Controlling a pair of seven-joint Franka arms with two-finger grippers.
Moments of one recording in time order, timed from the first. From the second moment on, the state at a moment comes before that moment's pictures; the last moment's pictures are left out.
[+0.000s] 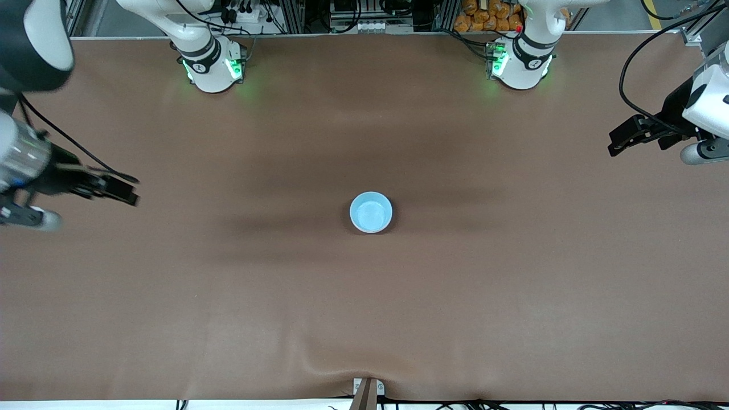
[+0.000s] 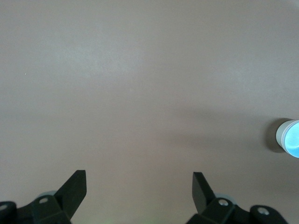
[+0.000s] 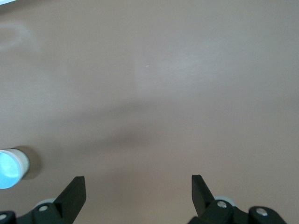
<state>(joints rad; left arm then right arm) 0.02 -0.03 -0.10 -1.60 0.00 1.57 -0.22 -0.01 0.17 0.08 -1.43 0.01 1.59 0.23</state>
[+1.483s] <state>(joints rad) 0.05 -0.03 -0.10 -1.57 -0.01 1.57 -0.20 -0.02 -0.04 0.05 -1.54 0.00 1.50 0.09</state>
